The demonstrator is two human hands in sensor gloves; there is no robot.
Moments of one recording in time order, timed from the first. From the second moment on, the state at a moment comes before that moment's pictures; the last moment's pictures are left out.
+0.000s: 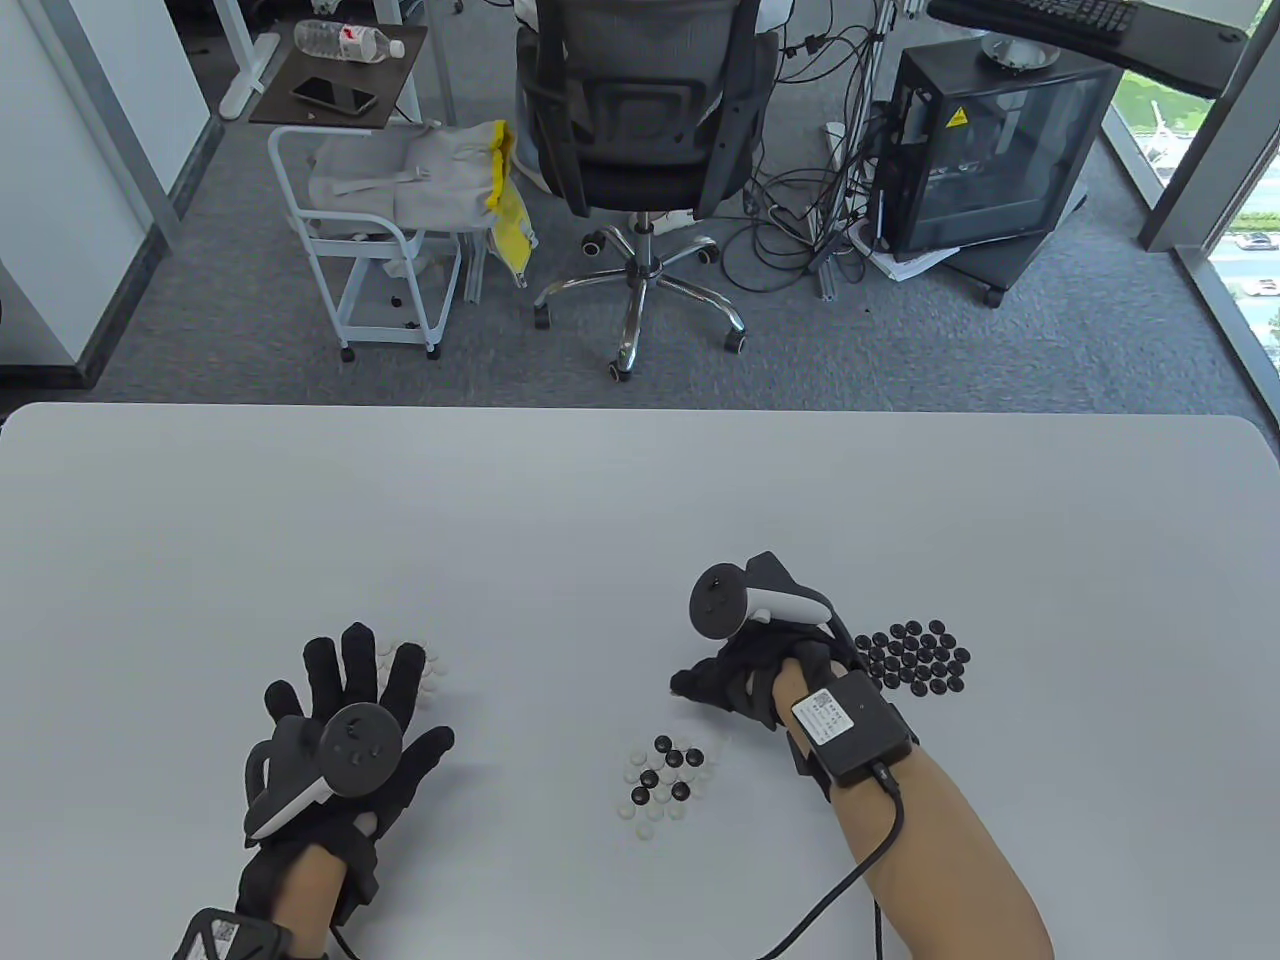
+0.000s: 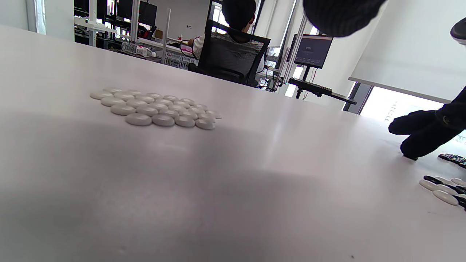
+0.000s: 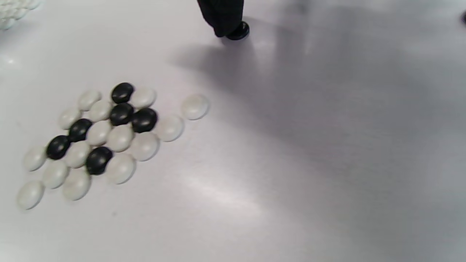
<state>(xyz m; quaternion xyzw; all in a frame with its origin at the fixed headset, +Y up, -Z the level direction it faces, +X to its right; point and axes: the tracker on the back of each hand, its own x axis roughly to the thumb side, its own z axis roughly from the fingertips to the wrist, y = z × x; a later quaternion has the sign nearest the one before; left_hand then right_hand) -0.279 -0.750 -0.273 -0.07 -0.09 0.10 0.99 0.107 -0.753 -0.403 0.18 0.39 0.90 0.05</state>
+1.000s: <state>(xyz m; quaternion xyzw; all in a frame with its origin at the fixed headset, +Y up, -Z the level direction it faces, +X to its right) -0.277 -0.750 -0.273 -0.08 -0.09 0.09 0.99 0.156 -0.731 -0.392 0.16 0.36 0.92 0.06</state>
